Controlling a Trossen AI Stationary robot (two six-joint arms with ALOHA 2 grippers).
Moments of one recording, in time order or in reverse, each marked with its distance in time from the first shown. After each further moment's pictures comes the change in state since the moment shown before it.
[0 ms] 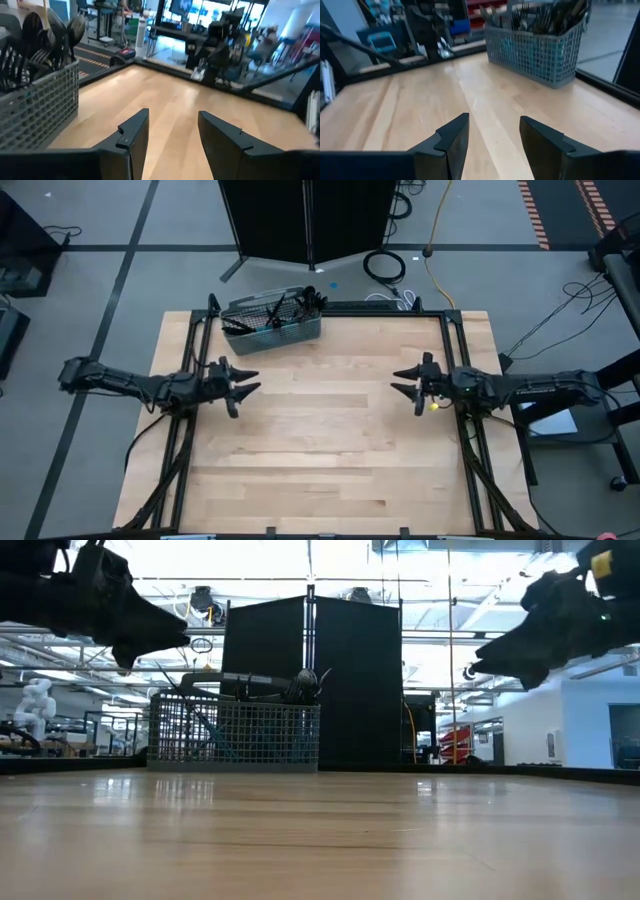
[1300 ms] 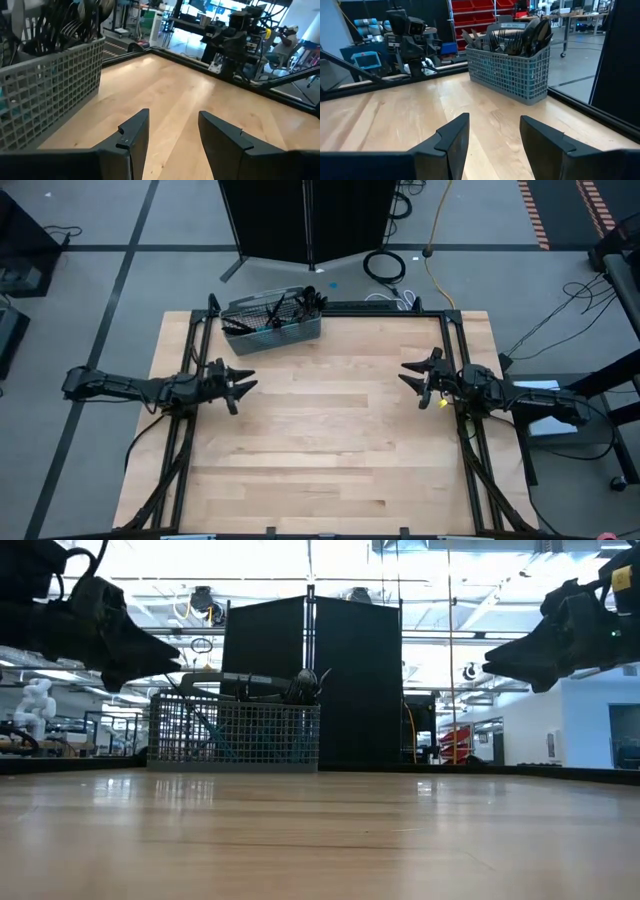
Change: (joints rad) left arm 0.061 -0.143 -0.097 -0.098 -0.004 -0.081; right arm -0.142 -0.310 -0.104 -0.084 -0.052 -0.097
